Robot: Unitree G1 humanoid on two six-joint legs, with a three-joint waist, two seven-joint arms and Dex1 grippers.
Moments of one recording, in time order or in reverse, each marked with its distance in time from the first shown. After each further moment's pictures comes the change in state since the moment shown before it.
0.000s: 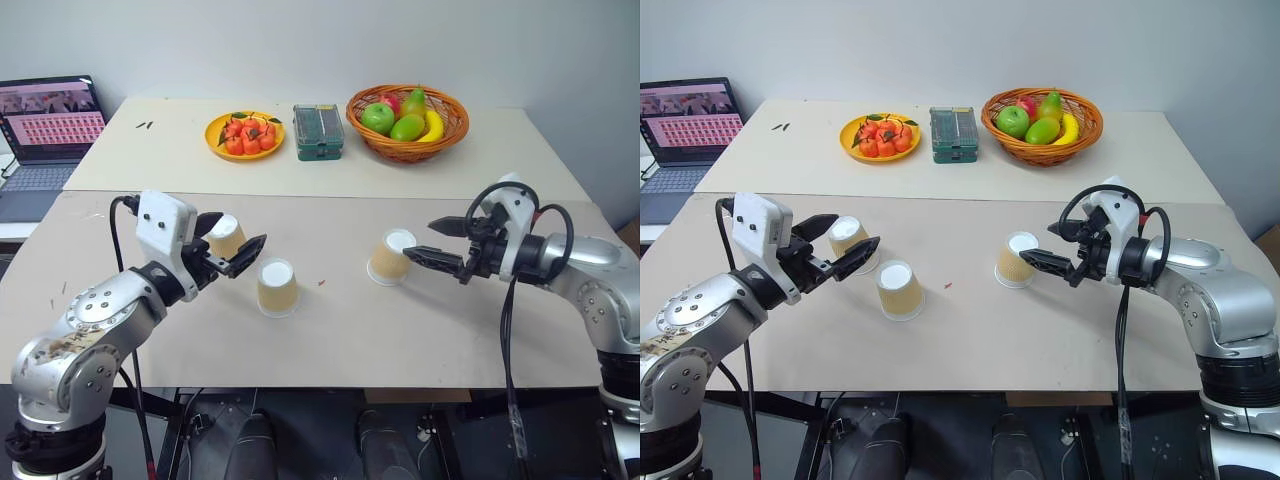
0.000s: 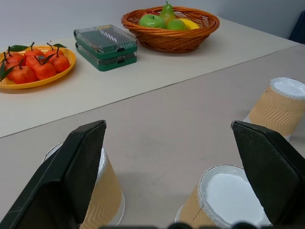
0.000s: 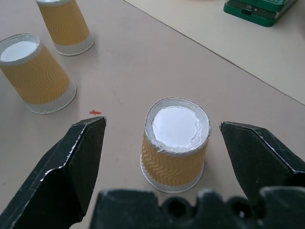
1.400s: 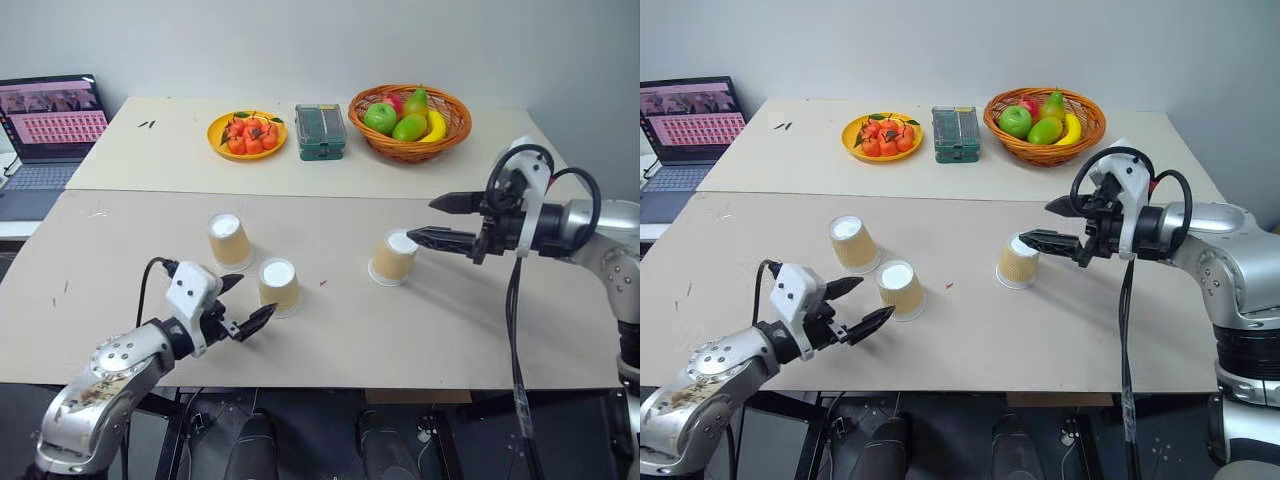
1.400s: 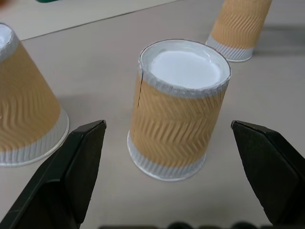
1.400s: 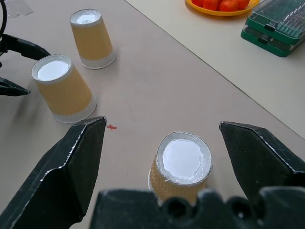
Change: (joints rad) left arm 0.250 -0.019 -0.160 0.080 0.227 -0.264 -0.255; right arm -0.159 -0.083 0.006 0.021 0.041 0.082 0.110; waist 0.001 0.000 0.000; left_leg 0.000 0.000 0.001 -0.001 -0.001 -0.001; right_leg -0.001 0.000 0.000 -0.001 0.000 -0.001
